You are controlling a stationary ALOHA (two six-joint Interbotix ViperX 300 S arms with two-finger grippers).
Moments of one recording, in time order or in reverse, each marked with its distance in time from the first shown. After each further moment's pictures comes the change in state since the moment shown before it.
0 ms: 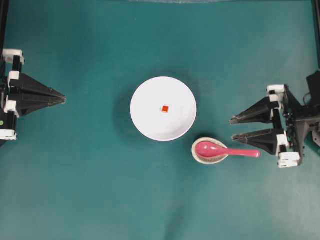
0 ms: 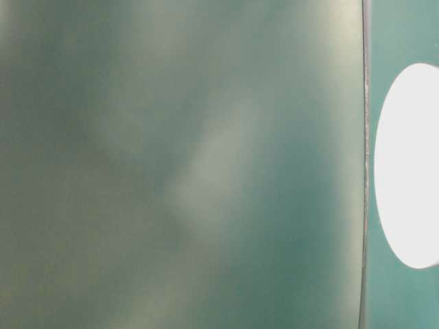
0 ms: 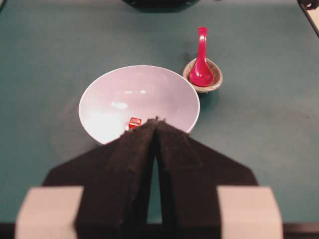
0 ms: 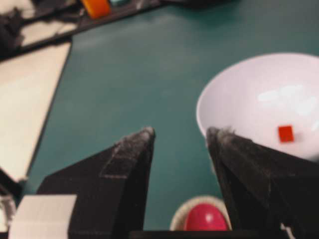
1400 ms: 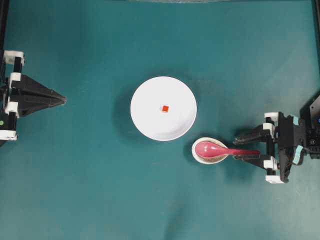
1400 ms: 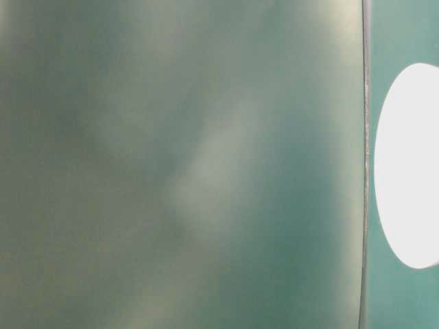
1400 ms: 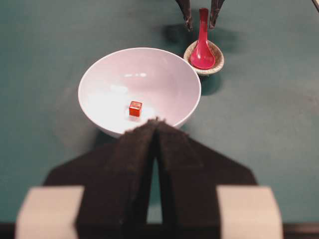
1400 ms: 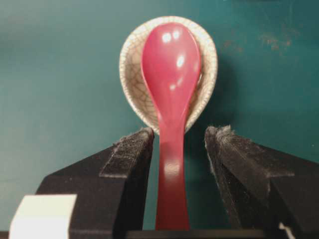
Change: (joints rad) left arm 0.000 0.002 0.003 0.005 0.048 0.005; right arm 0.284 0.492 0.077 0.268 -0.255 -0.058
